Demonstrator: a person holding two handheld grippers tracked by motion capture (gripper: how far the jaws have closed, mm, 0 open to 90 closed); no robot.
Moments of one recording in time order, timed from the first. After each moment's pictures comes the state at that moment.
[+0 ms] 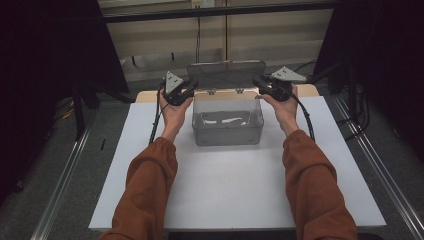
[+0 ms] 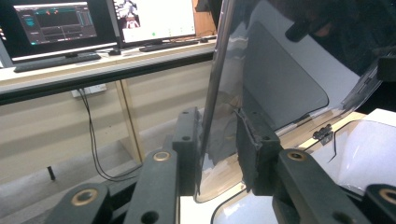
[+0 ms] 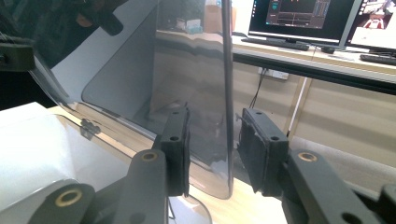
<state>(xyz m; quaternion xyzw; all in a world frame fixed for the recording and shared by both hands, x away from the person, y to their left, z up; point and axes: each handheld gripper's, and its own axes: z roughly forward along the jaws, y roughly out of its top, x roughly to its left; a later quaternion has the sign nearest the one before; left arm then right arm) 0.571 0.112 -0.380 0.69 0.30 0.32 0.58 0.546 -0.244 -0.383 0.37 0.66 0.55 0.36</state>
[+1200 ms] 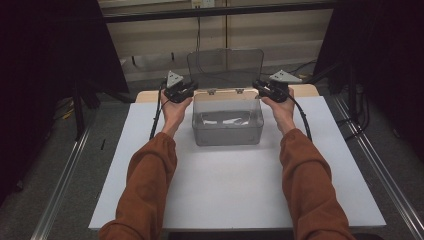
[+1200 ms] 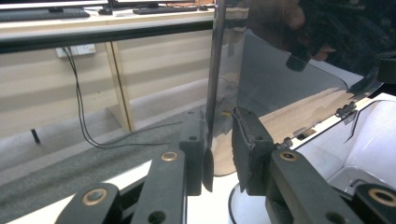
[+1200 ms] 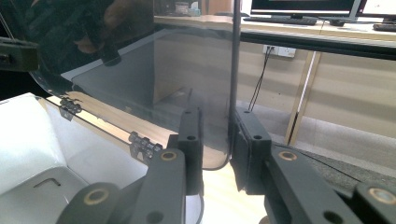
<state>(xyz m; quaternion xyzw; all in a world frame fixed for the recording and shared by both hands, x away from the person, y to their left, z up) 0.596 0.111 -0.397 0.71 0.35 0.26 0.55 0.565 -0.247 -0.410 0.40 0.66 0.54 0.32</state>
